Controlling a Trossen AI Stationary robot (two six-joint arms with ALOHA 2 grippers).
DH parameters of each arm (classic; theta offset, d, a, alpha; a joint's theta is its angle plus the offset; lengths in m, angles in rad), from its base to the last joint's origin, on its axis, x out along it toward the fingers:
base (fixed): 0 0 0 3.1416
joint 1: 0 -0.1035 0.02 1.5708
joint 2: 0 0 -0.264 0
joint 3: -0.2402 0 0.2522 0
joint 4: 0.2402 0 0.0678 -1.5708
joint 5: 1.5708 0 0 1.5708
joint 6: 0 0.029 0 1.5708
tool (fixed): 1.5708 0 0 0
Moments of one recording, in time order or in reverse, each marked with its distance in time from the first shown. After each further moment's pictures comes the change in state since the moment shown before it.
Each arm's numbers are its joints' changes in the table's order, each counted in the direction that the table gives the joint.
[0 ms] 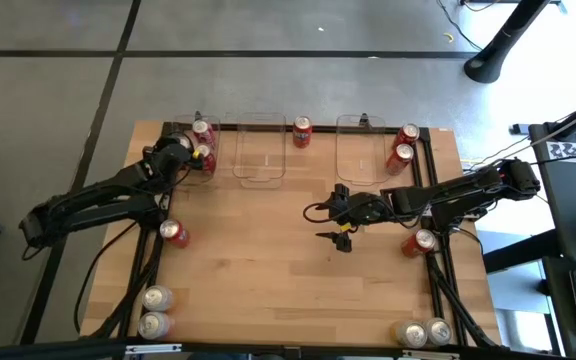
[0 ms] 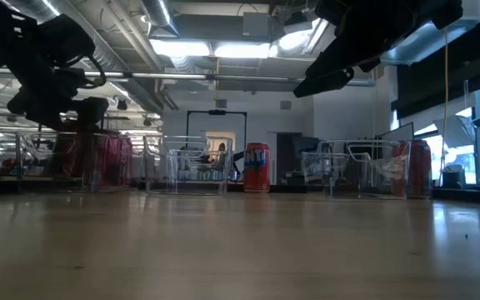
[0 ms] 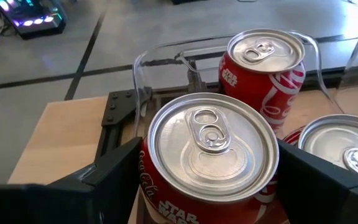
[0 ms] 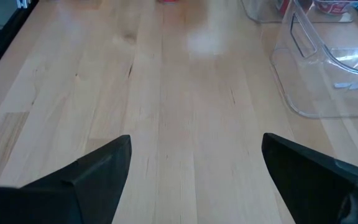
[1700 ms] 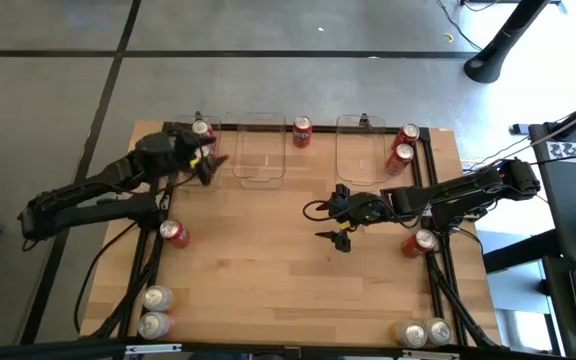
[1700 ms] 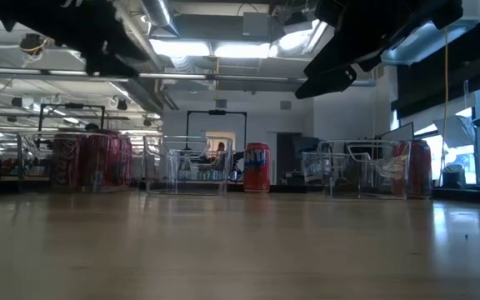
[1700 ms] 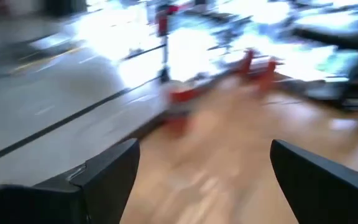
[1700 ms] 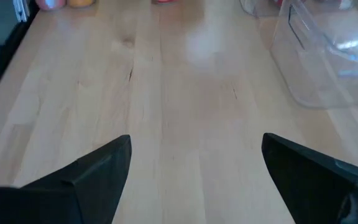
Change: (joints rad) left arm 0.153 -0.044 -0.197 -0.255 0.717 0.366; right arm 0.000 0.000 0.000 0.004 -0.001 0.086
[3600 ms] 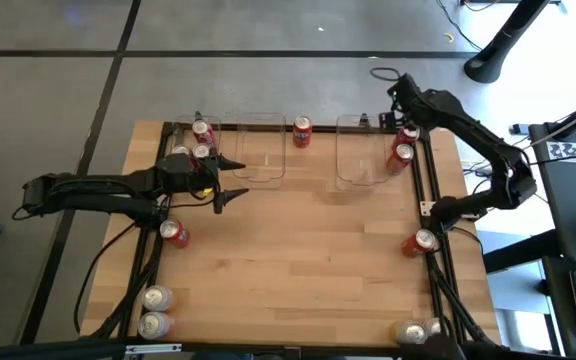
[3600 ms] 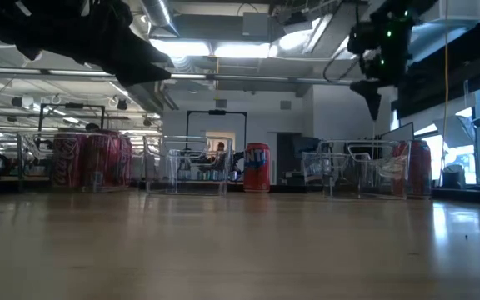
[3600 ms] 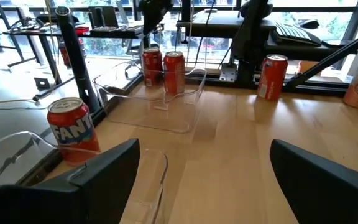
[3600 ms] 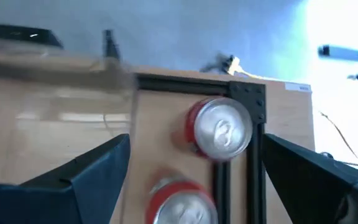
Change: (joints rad) left arm 0.243 0.198 0.166 -0.439 0.101 0.124; right arm 1.101 0.033 -0.459 0.992 0.271 0.302
